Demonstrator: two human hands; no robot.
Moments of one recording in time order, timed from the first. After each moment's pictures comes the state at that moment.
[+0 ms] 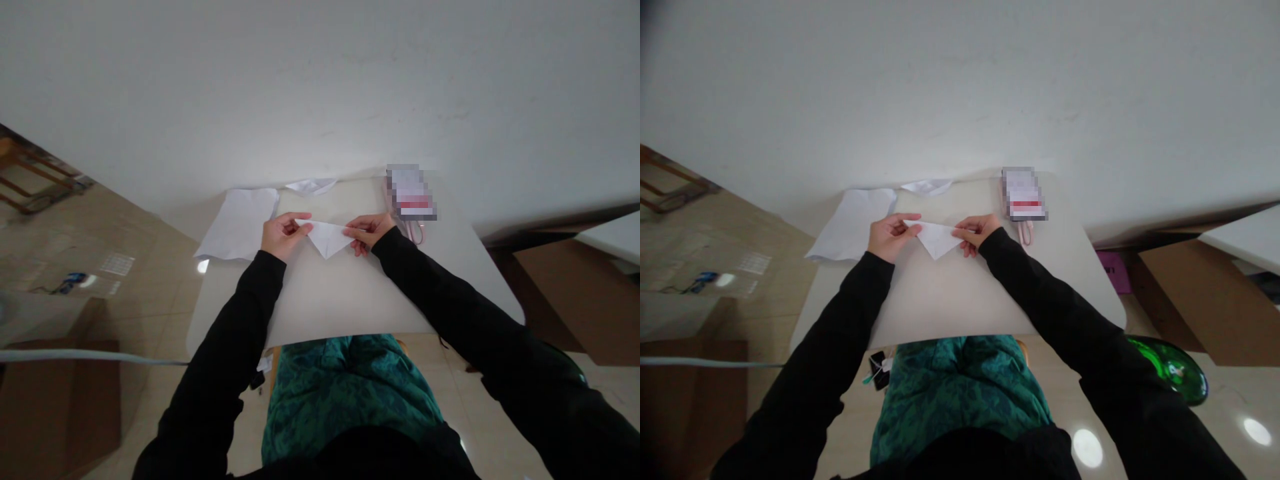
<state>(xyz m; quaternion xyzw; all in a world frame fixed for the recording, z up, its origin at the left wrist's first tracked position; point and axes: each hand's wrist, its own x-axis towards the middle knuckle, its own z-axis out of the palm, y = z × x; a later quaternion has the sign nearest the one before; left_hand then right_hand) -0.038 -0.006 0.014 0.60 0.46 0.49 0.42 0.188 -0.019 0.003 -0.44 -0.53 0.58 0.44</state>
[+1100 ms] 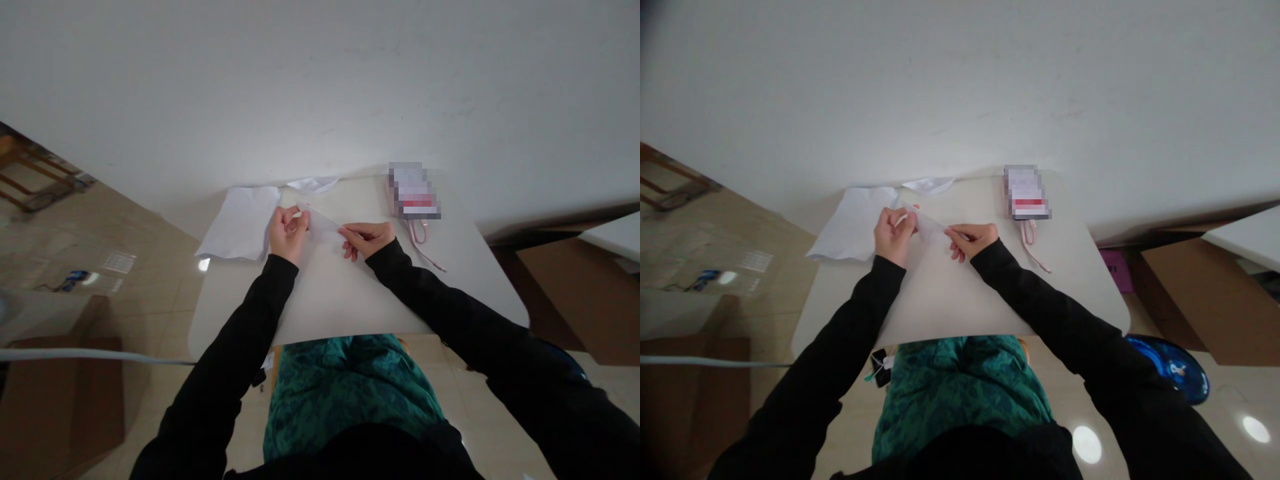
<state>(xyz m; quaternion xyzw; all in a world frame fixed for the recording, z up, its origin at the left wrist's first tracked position) -0.012 -0.014 0.008 0.52 0.43 0.63 0.39 0.165 -0.048 0.008 -0.46 -0.58 0.45 0.50</state>
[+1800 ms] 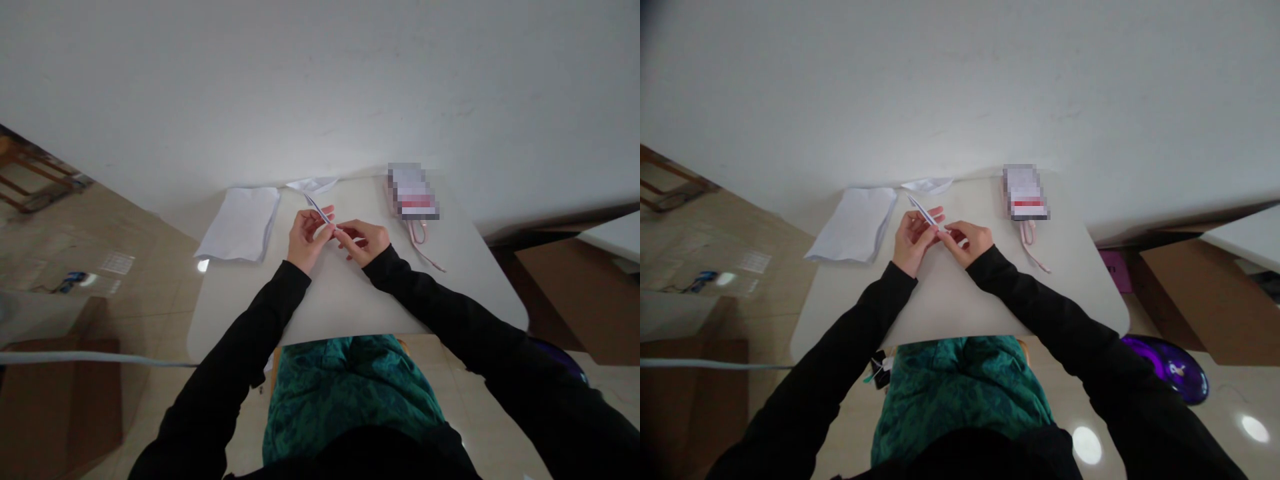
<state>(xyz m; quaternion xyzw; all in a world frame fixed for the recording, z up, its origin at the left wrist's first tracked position) 0.015 -0.036 0.014 0.54 0.37 0.55 0.51 0.164 -0.054 0.017 -0.49 -0.68 0.31 0.45</state>
